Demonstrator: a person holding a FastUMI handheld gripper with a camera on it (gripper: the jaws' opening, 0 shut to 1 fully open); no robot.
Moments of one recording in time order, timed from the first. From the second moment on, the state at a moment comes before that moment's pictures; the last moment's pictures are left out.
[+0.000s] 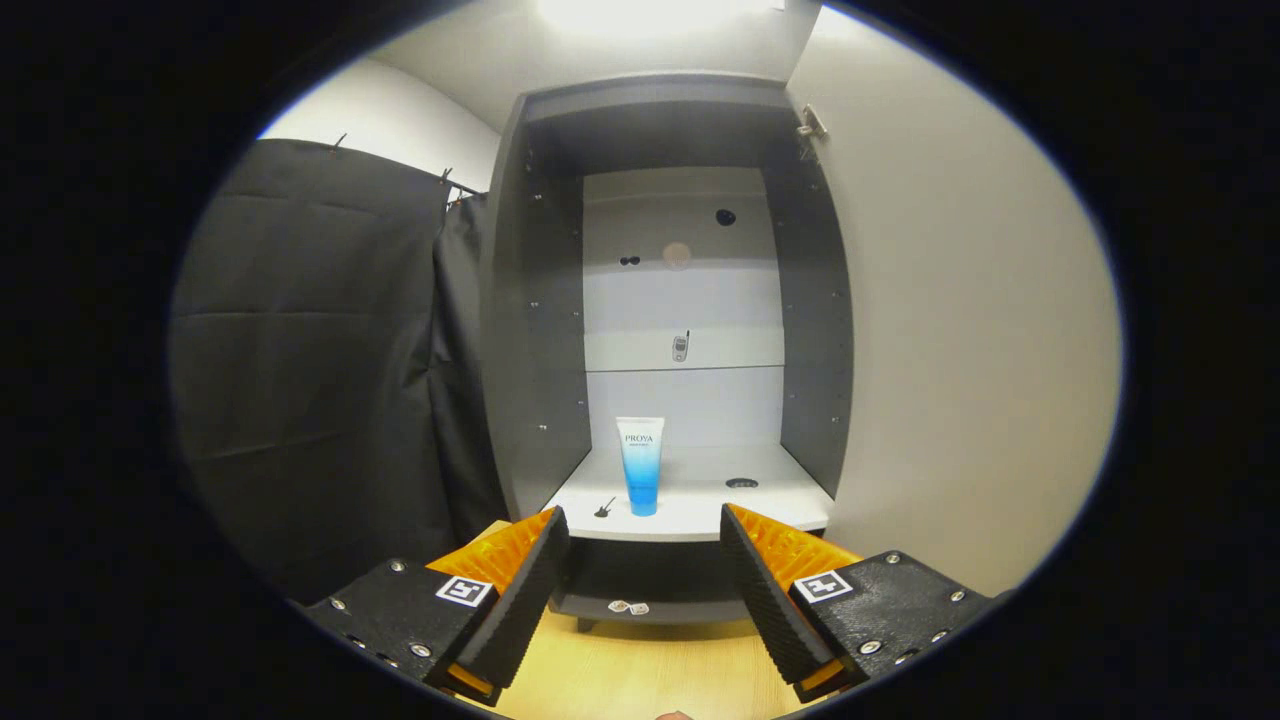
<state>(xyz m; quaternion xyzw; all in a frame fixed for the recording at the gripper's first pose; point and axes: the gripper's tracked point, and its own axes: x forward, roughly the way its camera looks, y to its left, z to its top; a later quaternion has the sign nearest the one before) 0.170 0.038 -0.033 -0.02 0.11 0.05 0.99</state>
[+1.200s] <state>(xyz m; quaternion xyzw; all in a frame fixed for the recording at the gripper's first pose) -0.023 -0.030 -0.019 0.00 0.07 0.05 1.00</state>
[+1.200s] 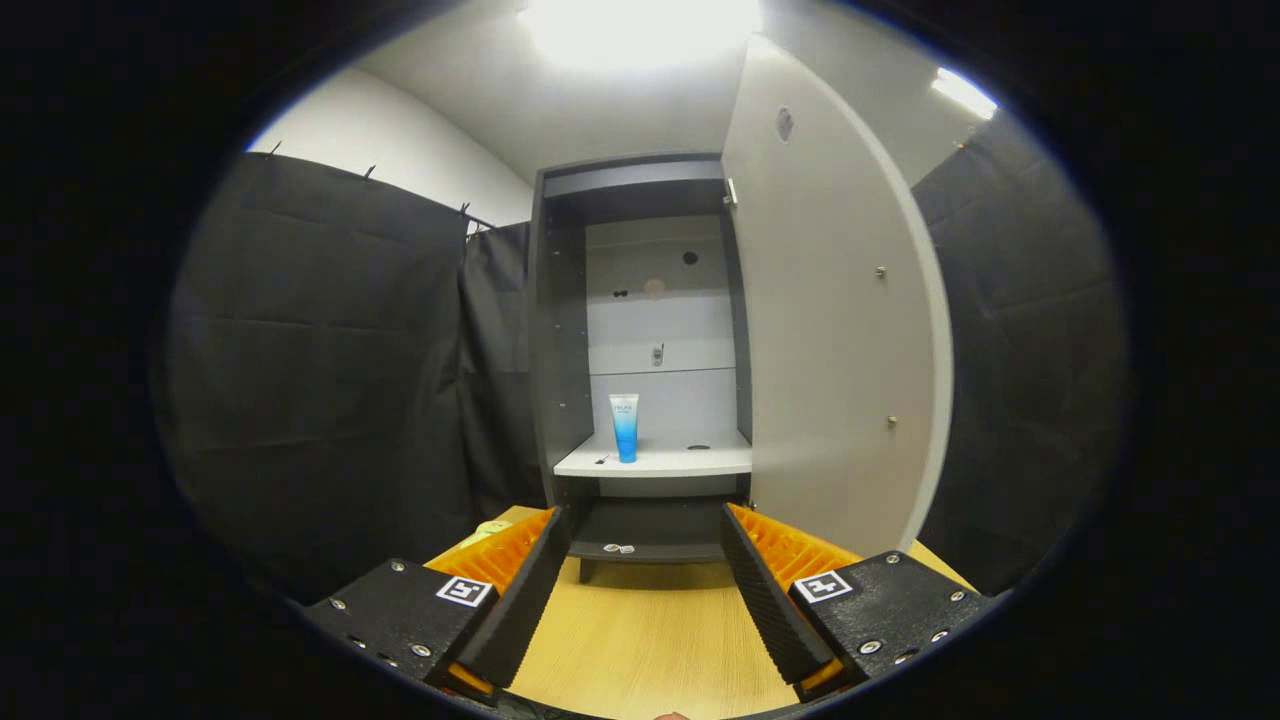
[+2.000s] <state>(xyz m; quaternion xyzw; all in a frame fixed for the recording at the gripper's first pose) -0.021 -0.258 0.052 0.00 0.01 -0.22 0.98</state>
